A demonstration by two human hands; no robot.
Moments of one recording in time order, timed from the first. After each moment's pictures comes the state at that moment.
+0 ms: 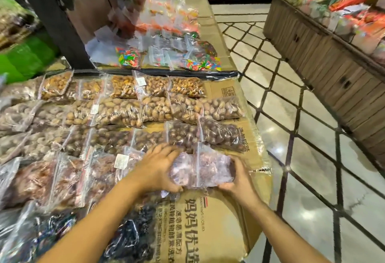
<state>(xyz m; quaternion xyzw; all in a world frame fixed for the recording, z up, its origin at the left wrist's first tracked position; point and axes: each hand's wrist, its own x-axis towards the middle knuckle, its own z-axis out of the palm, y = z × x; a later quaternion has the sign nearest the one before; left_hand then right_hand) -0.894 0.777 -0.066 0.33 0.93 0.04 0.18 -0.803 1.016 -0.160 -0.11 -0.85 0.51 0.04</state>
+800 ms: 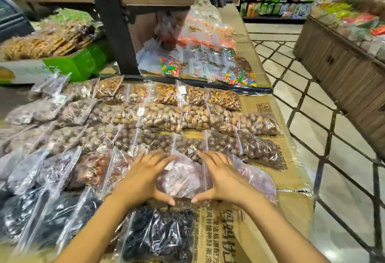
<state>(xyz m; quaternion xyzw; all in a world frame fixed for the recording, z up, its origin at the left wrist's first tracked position) -0.891 0.644 -0.072 0.28 0.95 0.08 0.09 -0.855 0.886 -0.064 0.15 -0.96 0.21 -0.13</state>
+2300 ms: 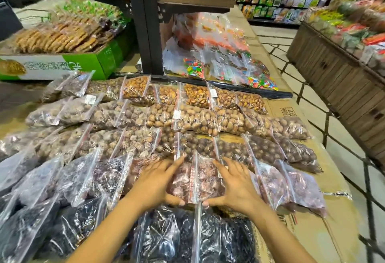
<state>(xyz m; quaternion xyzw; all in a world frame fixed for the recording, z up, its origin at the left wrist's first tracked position) -0.925 0.518 -0.081 0.27 0.94 0.10 0.16 -0.872 0.750 -0.079 -0.01 -0.98 0.16 -0.14</state>
